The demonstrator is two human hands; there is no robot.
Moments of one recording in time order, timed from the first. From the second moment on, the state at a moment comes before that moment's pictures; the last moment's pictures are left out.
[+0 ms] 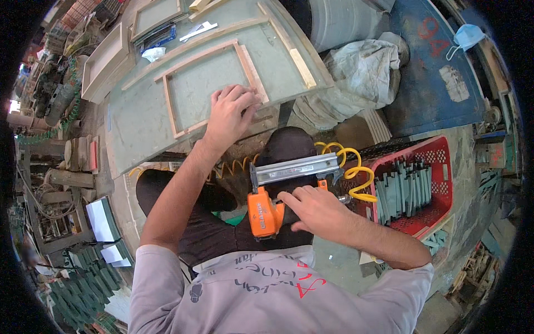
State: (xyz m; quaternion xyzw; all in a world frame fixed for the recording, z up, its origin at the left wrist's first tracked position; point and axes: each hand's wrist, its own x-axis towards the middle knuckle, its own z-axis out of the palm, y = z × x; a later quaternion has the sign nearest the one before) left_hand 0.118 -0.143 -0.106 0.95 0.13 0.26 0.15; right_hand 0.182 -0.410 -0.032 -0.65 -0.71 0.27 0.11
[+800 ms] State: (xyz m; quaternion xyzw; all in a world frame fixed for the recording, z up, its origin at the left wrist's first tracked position) left_hand 0.118 -0.137 -0.107 0.94 0.09 0.27 0.19; right_hand 0.246 -0.408 -0.070 -0.68 -0.73 0.01 -0.01
